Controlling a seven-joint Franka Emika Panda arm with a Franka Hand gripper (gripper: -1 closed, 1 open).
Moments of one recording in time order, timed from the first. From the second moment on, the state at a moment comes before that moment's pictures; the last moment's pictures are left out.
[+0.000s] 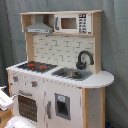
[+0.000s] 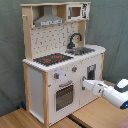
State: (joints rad) arm -0.29 -1.46 1.58 -2.54 -0.56 2.63 0.03
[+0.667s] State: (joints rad) arm -0.30 -1.46 1.61 -2.55 -0.56 2.63 0.26
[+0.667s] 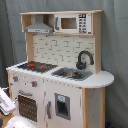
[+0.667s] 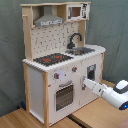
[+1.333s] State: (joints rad) arm -0.36 -1.46 1.64 -2.53 -0.56 2.63 0.48
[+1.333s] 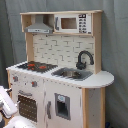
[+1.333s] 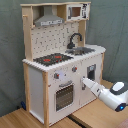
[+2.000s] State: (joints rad) arm -0.43 -1.47 1.68 -2.49 -0.56 2.64 0.67
